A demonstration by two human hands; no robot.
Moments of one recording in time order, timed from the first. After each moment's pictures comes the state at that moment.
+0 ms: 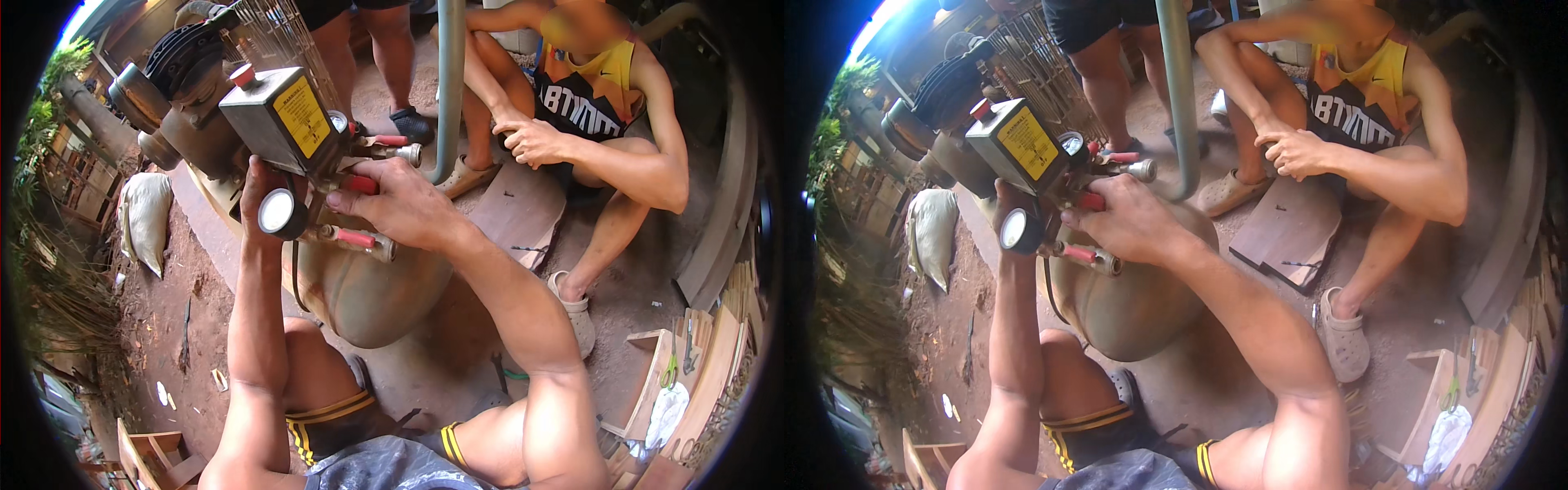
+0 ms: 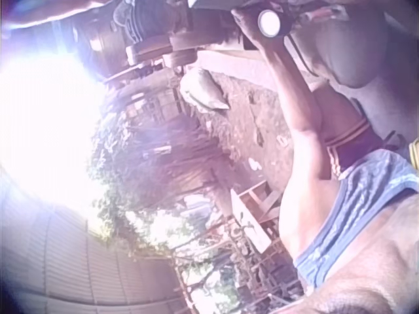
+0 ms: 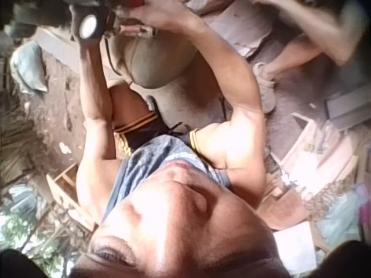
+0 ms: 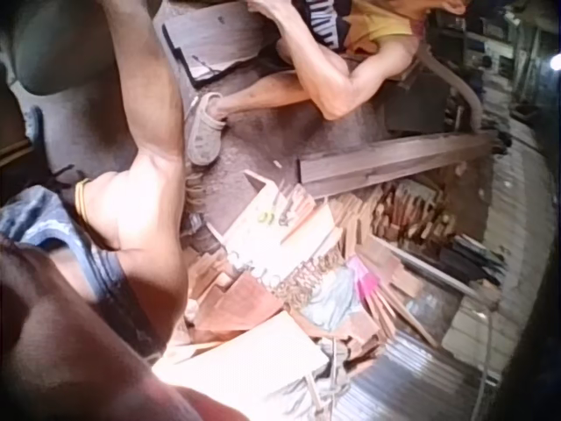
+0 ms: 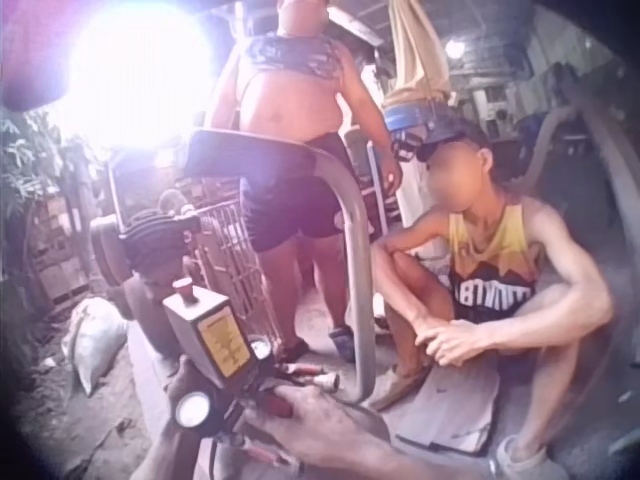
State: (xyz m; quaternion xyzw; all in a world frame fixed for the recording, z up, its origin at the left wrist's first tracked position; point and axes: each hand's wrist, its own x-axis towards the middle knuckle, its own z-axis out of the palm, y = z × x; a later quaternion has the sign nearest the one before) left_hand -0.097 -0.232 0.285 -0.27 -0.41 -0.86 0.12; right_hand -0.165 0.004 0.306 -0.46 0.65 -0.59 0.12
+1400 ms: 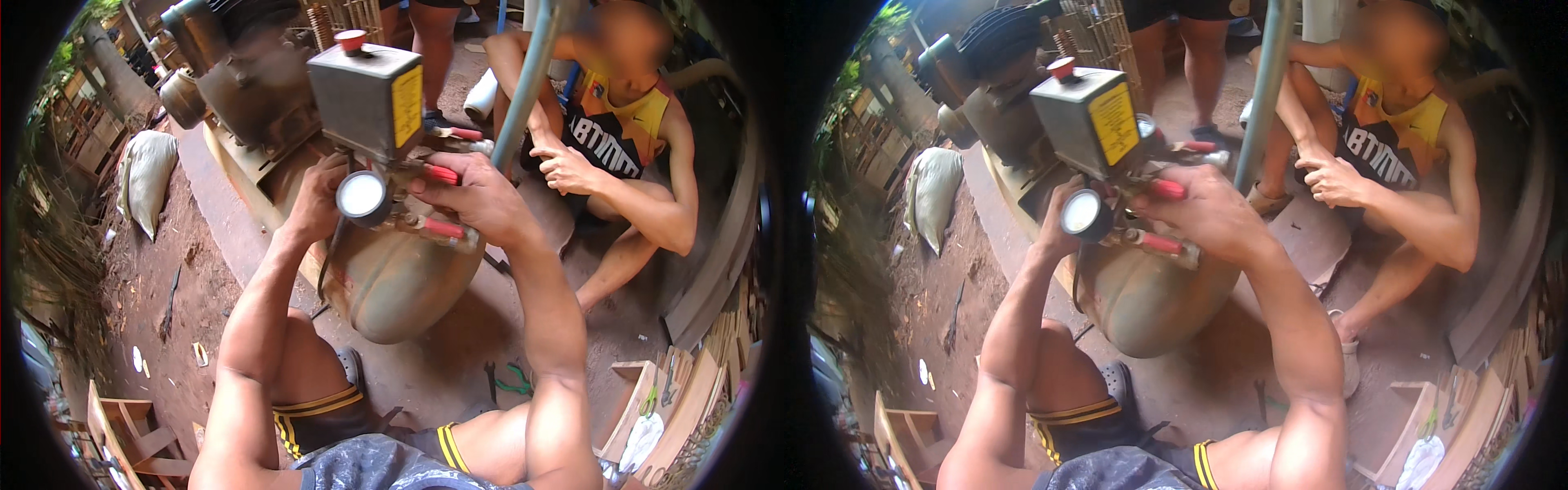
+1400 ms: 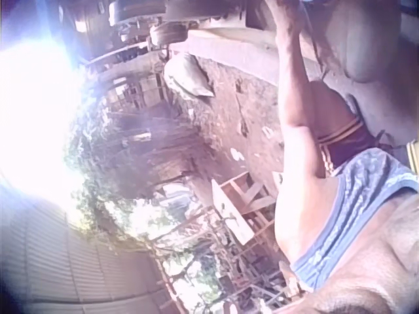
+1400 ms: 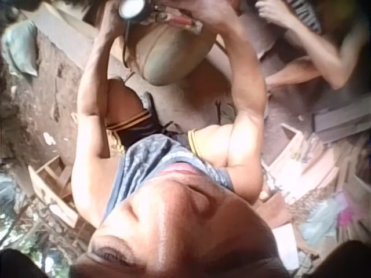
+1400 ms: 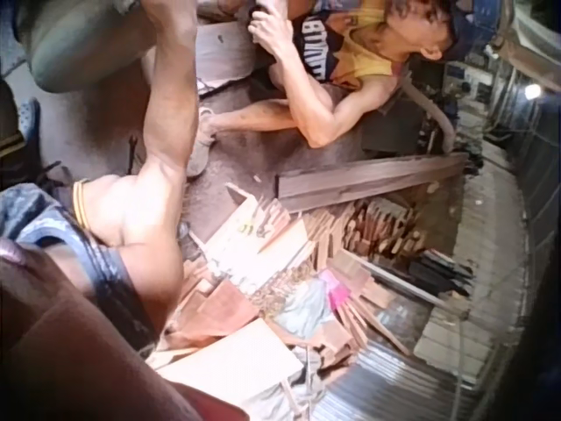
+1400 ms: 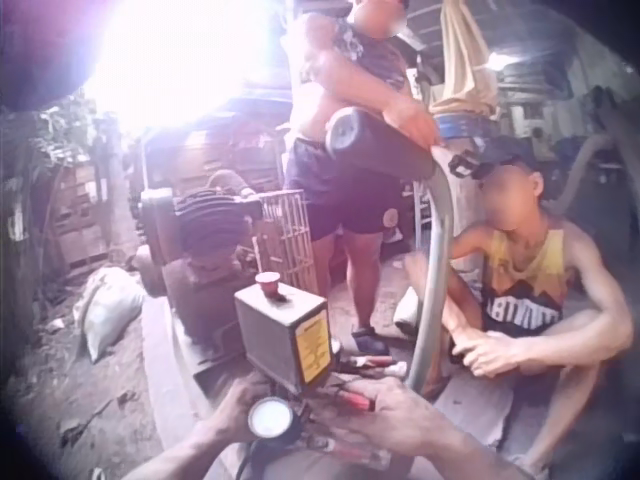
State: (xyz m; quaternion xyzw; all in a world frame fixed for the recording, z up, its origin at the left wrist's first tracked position) left_hand -0.074 -0.245 0.273 -0.12 -0.92 -0.28 0.26; right_hand -0.174 0.013 0.324 -0.45 0.68 -0.55 0.18
